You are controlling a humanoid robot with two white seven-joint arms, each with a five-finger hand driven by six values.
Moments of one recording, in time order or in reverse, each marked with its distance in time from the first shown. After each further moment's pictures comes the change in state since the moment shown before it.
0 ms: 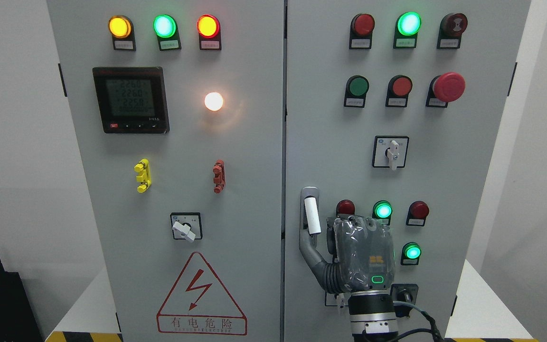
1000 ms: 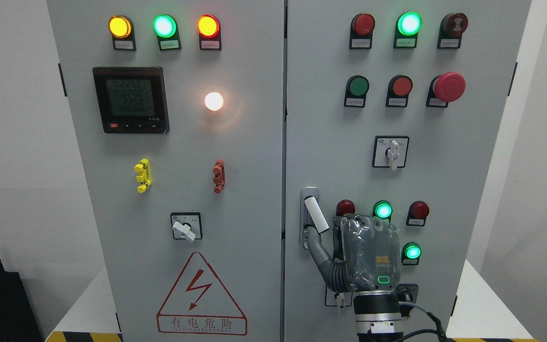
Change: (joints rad) left arm 0.000 0.000 0.000 0.000 0.000 0.000 0.000; right arm 0.009 0.002 -0.021 -0.007 -0.003 0.001 -0.012
